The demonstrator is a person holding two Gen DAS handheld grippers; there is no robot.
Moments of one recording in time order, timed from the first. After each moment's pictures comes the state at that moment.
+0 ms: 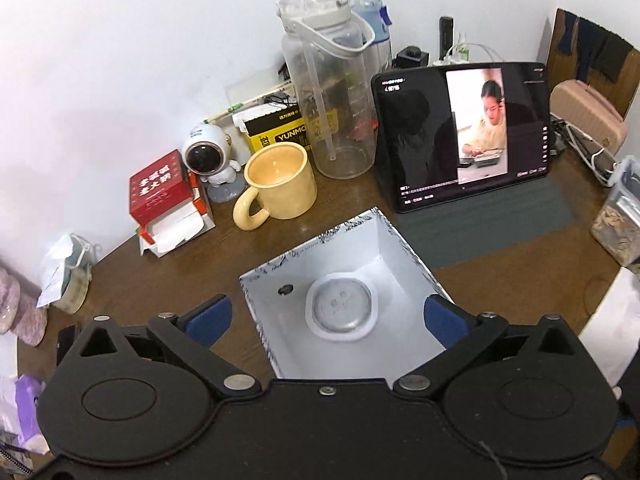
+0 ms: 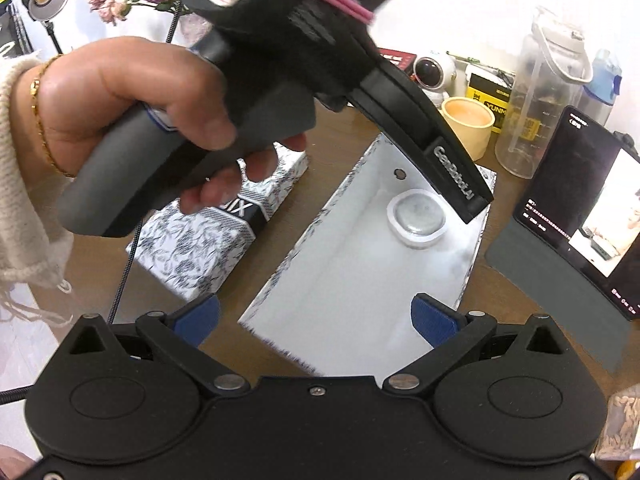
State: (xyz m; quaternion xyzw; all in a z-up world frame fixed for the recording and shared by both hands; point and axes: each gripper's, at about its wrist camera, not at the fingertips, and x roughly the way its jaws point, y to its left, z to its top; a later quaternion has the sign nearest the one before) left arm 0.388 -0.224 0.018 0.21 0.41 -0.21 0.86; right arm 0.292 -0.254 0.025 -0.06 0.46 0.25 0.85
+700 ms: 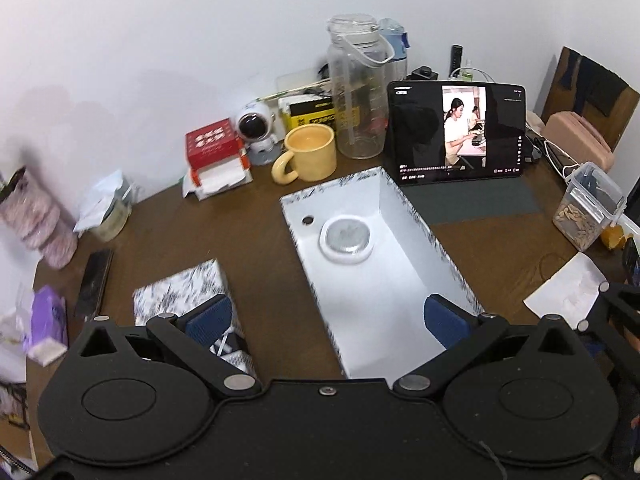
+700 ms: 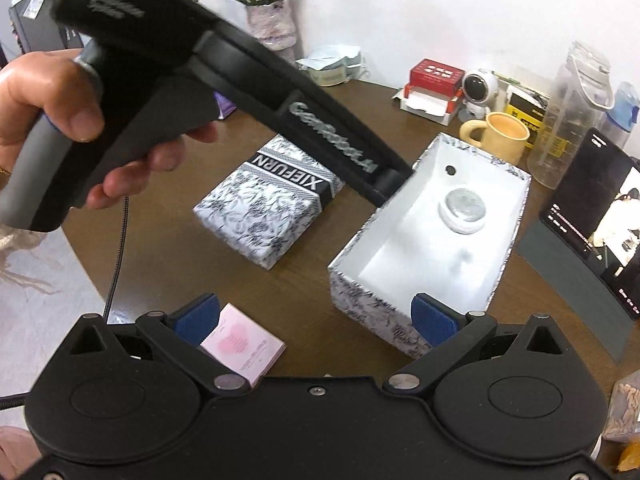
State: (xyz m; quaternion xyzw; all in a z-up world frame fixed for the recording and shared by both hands) left arm 0.270 -0.142 0.065 0.15 0.41 -0.18 0.88; right arm 0.208 -0.230 0.051 -0.09 0.45 0.30 0.84
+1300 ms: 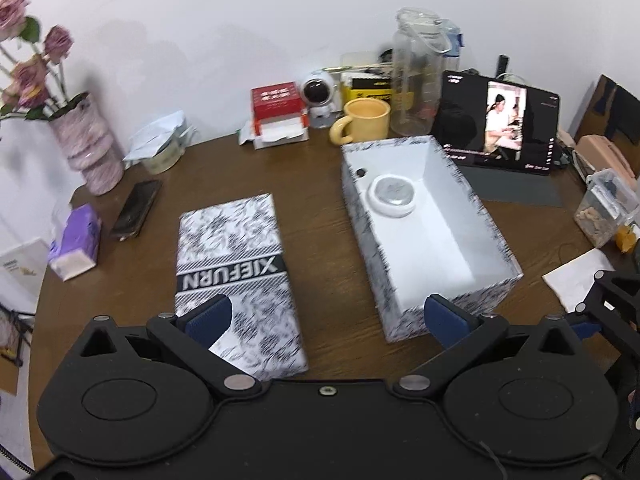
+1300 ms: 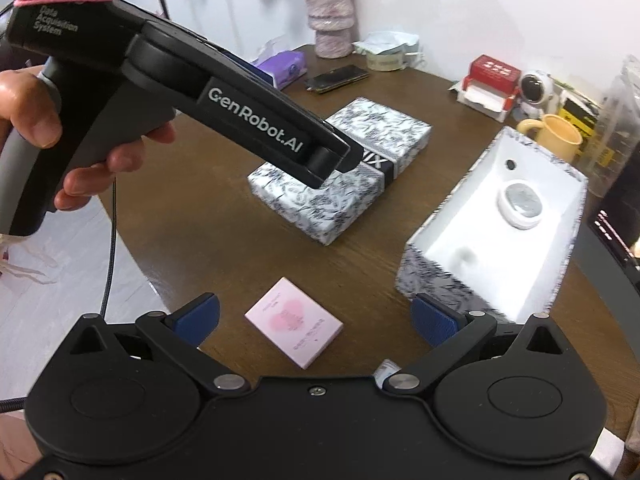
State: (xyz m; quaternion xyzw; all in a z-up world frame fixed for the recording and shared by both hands) left arm 0.213 -0.067 0.052 0.09 0.42 -0.11 0.90; right arm 0.171 -0.189 0.030 -0.12 0.45 0.35 0.81
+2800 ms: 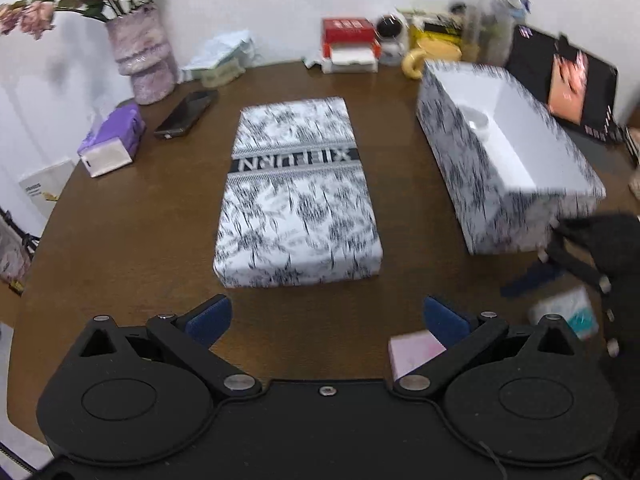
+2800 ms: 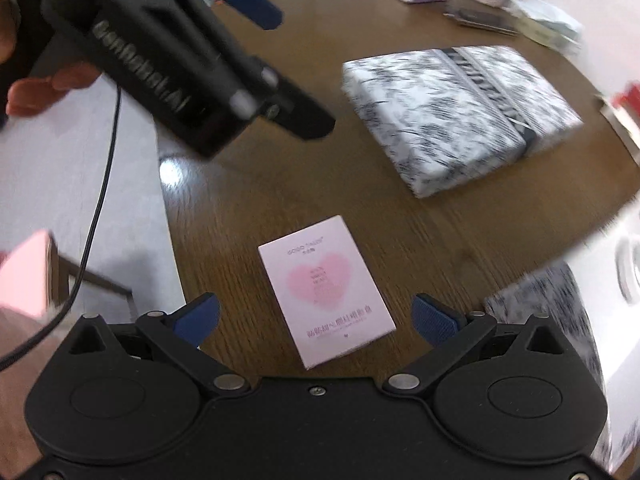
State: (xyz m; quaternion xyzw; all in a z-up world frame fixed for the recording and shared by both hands) left arm 0.169 0.009 -0.043 0.07 0.46 -0.05 0.89; right arm 0.183 -0.110 -0.090 -0.30 0.46 0.49 0.68
